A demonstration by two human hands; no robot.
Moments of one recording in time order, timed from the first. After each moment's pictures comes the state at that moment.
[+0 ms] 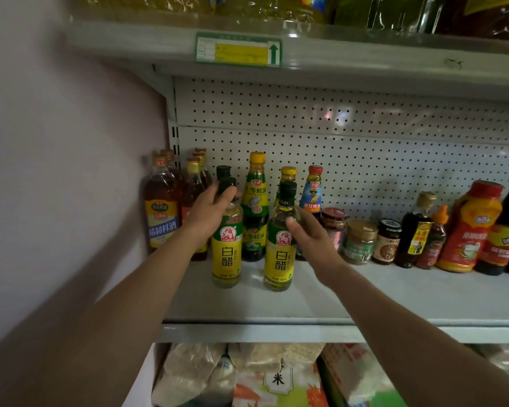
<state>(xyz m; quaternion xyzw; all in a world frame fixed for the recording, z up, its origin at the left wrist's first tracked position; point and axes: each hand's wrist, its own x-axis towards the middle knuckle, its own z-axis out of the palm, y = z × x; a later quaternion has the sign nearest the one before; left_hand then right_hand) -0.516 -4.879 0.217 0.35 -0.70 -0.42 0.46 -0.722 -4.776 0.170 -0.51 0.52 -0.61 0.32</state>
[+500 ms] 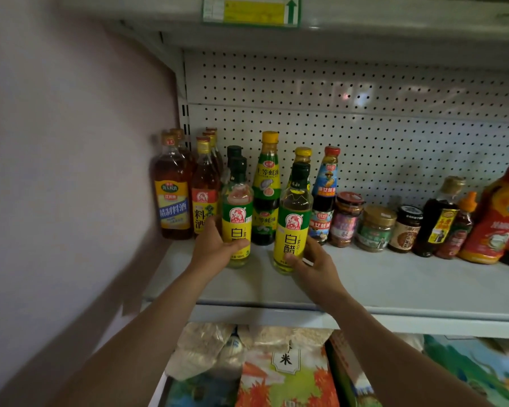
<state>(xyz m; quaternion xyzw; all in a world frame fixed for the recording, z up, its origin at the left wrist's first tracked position) -0.508 -4.860 0.125 0.50 -0.67 -0.36 0.43 -0.723 -4.783 0.070 -0.51 0.58 -0.57 0.28</state>
